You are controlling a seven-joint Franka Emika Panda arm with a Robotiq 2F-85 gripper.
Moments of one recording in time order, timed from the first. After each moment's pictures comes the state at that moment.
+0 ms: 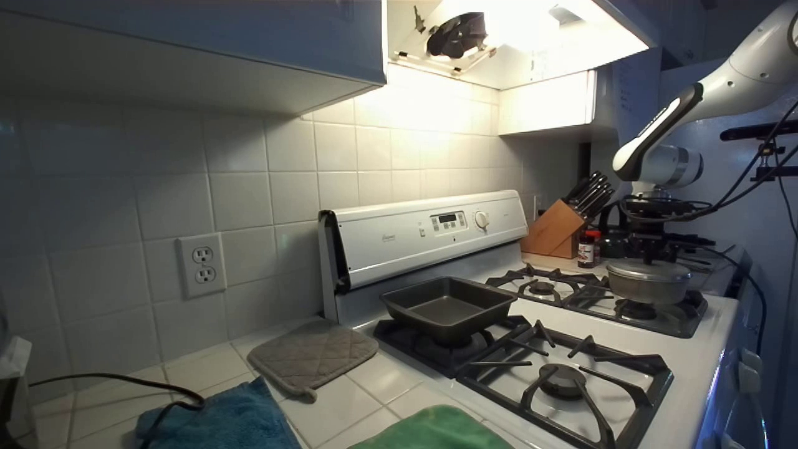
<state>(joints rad) -0.36 0.55 -0.27 -1.78 0.43 1.92 0.43</state>
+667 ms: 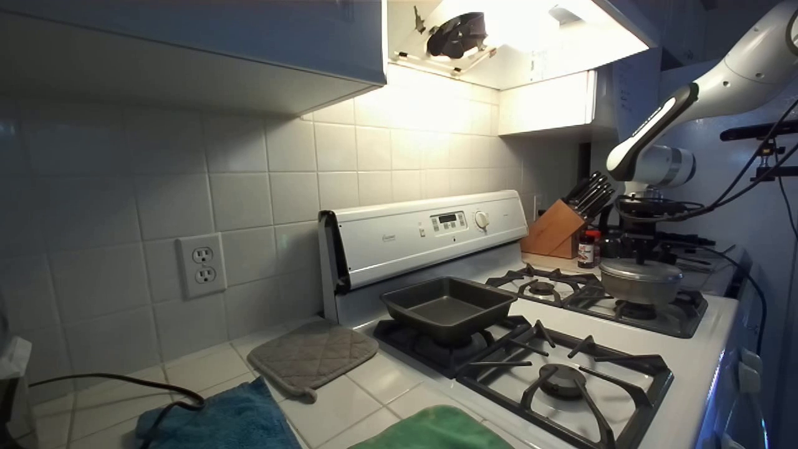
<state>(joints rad) -0.35 0.55 -0.26 -1.77 0.43 1.94 0.44</state>
